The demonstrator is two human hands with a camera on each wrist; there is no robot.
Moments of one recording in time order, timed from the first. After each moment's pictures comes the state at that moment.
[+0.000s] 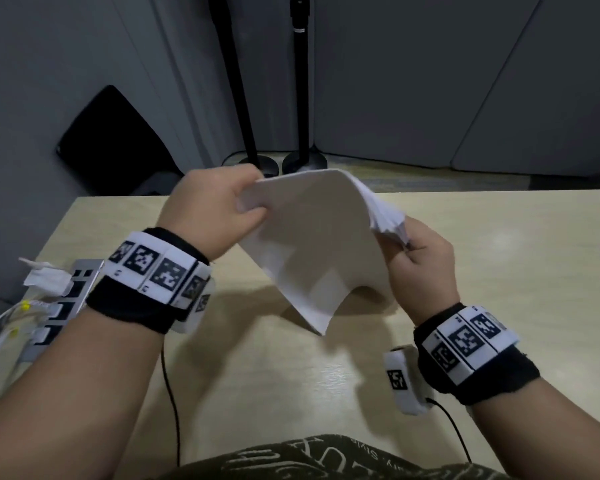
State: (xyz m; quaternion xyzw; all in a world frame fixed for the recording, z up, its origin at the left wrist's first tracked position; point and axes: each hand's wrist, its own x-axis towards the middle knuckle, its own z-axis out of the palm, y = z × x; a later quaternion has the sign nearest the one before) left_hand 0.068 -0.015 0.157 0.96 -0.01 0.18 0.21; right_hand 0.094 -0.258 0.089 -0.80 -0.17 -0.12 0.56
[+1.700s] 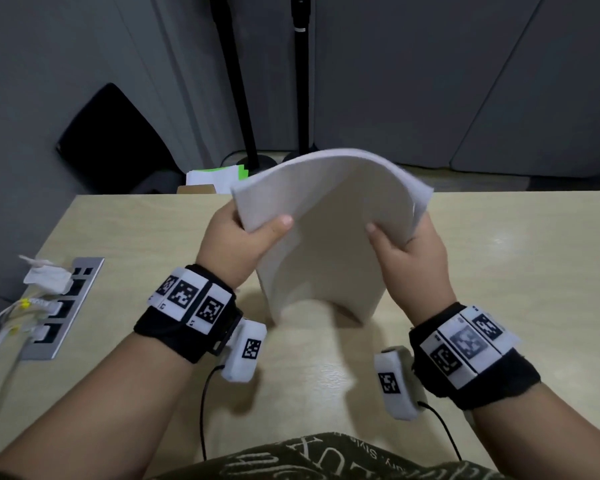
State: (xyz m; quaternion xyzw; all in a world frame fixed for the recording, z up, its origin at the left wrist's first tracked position) left_hand 0.055 -0.045 0.116 0.78 0.13 0.17 0.59; right_hand 0.093 -0.248 0.099 -0.81 -0.11 -0.08 0.57
